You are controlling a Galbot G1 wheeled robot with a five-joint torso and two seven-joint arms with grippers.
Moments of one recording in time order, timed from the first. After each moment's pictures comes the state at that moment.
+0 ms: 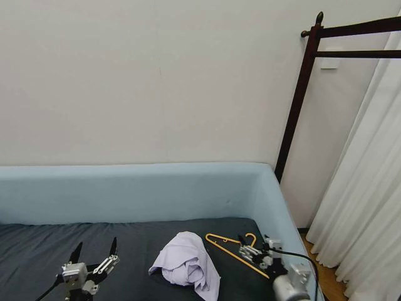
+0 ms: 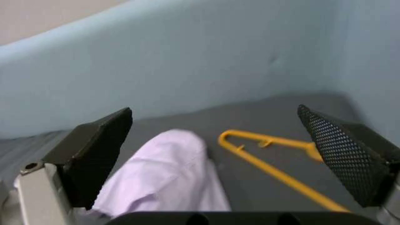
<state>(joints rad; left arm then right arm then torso) 1.63 -1.40 -0.73 -2.03 -0.27 -0.21 -0.06 -1.10 1.07 0.07 1.92 0.86 -0.25 0.40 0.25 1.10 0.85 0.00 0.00</state>
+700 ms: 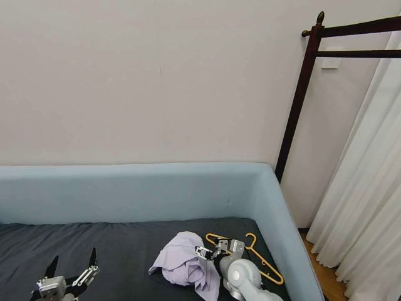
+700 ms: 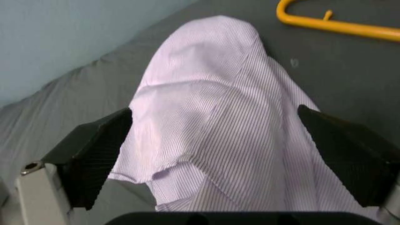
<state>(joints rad) 1.68 -1.45 -0.79 -2.05 -0.26 -0.22 -0.07 -0.81 1.43 0.01 1.34 1.04 -0.44 0.40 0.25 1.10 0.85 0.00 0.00</state>
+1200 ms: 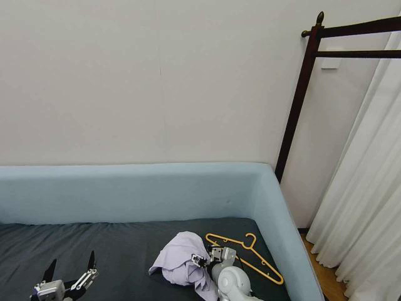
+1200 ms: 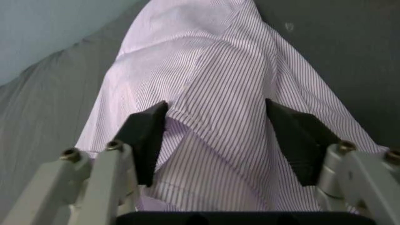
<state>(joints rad) 1.68 -1.46 -0.79 -2.05 -0.25 -0.24 -0.07 -0.86 1.46 0.01 1.31 0.96 -0.43 0.38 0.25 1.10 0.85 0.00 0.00</state>
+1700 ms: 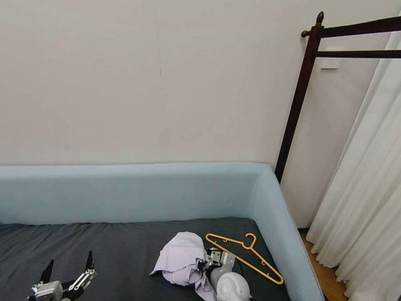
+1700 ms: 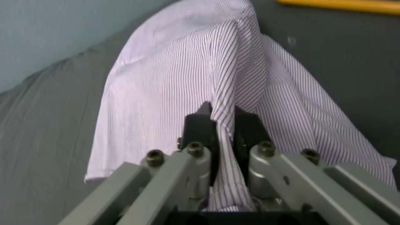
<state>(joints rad) 1.68 -1.45 -0.80 -2.03 -0.26 -0.26 -0.07 -0.88 1.46 -0.01 1.32 0.89 -0.34 0.36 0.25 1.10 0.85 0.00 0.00</state>
